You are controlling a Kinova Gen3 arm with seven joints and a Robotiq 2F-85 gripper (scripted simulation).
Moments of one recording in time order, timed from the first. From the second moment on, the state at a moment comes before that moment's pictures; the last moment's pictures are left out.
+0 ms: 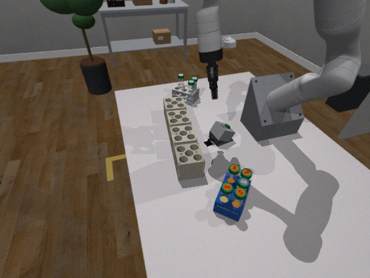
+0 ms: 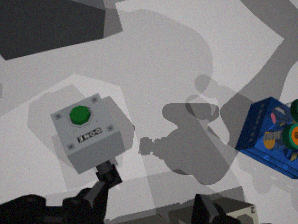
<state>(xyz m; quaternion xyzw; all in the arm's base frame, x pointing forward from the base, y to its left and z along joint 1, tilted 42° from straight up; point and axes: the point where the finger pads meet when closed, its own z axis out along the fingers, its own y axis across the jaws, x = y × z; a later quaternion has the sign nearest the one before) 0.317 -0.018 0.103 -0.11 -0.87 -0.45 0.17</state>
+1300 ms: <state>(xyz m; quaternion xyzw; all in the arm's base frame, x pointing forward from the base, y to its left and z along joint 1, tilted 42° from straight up) 0.333 -0.031 0.067 -0.01 -0.93 -0.37 0.06</state>
